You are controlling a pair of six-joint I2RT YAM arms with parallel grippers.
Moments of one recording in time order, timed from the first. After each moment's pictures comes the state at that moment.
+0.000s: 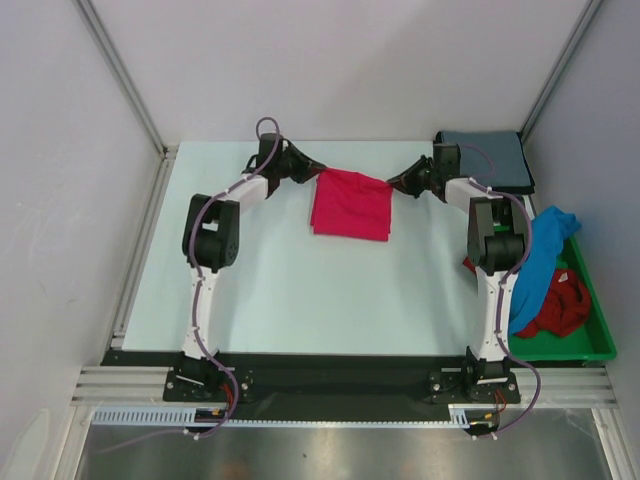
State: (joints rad) left arm -0.26 2.39 1.84 0.07 0.42 -1.13; right arm 0.08 2.25 1.61 -0.01 -0.46 1.00
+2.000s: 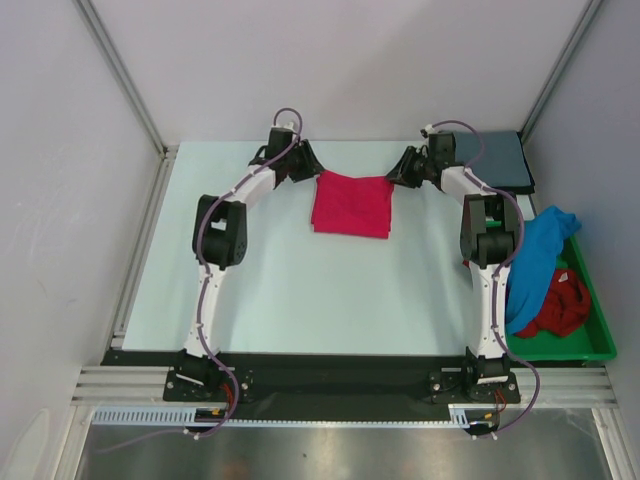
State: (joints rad) left arm -0.29 2.50 2.10 -0.22 0.26 -0.59; right arm 0.09 2.38 1.86 -0.17 -0.49 0.52
